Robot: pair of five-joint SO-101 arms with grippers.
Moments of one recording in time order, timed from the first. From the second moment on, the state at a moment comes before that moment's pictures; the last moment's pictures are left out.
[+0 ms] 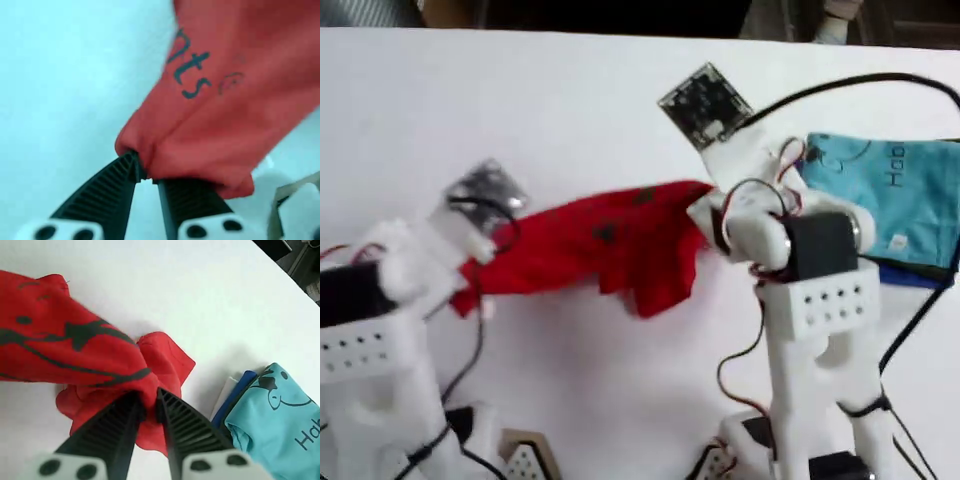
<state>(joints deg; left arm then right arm) -24.2 -43.2 22.4 95.2 -56.7 -15.4 -29.2 5.9 84.5 29.2</state>
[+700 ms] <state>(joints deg) -19.9 15.3 12.7 72.5 -44.2 -16.0 -2.6 11.5 70.3 29.2</state>
